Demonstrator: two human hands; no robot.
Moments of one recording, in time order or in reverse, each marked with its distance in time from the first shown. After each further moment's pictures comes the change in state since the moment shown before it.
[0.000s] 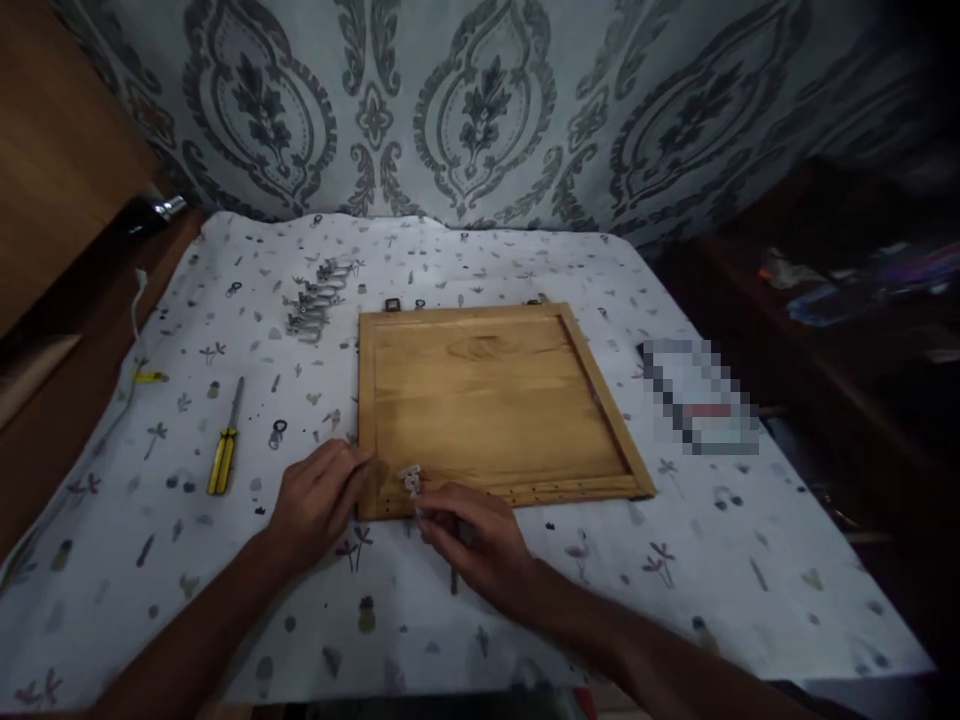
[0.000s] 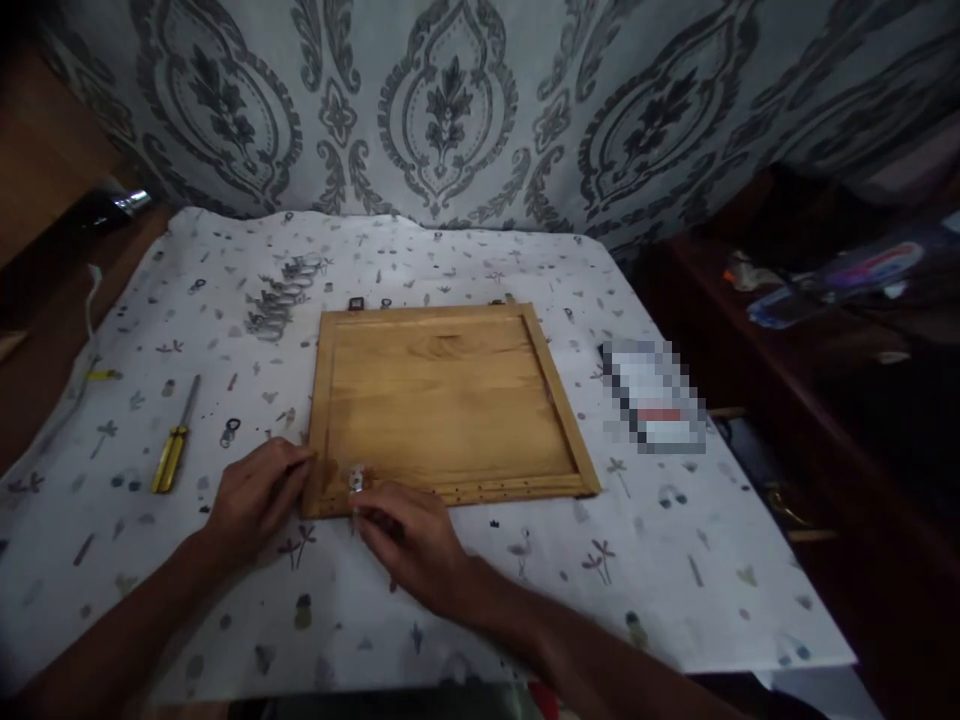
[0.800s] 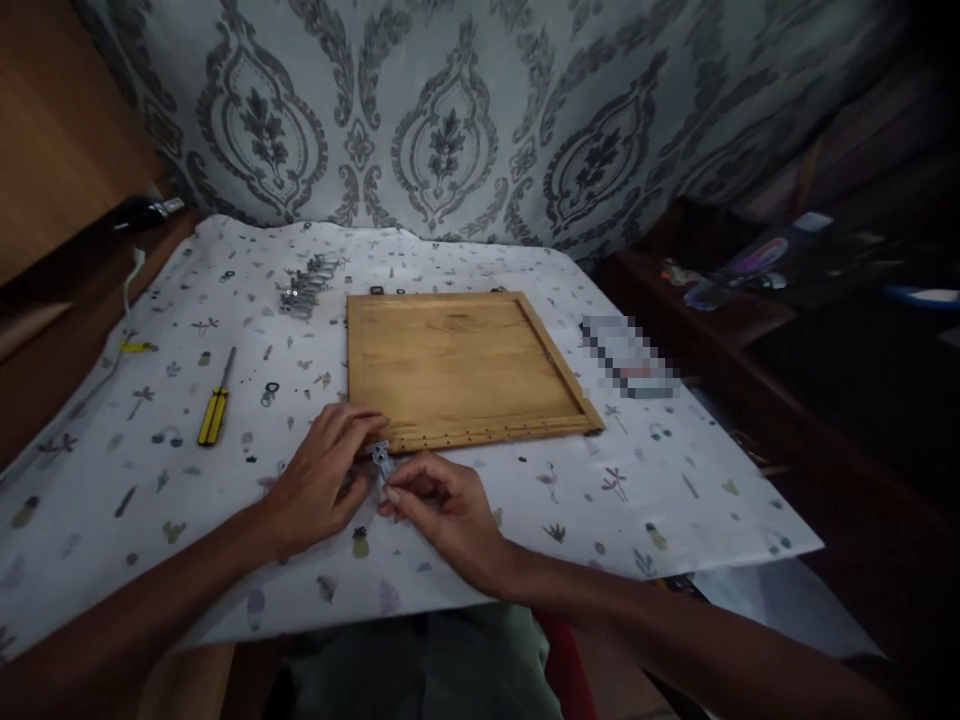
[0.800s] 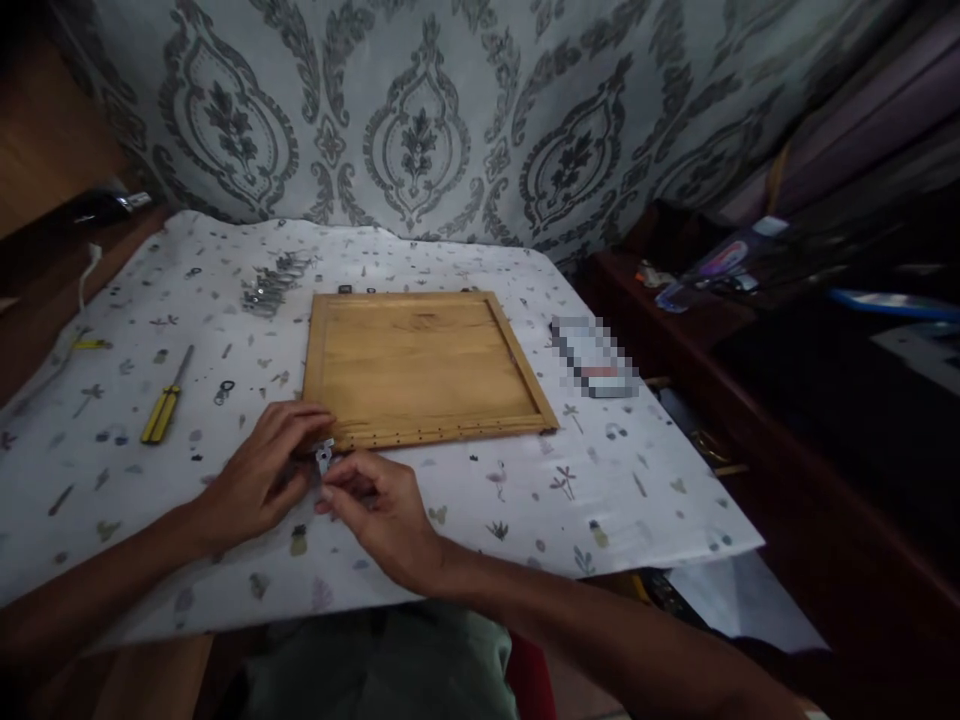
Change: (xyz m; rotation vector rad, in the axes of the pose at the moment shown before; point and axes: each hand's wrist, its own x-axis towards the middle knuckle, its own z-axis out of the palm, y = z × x) left_hand -0.024 0.018 -0.002 -0.024 -0.189 0.105; right_hand -0.024 -0.027 0.044 0.422 0.073 0.333
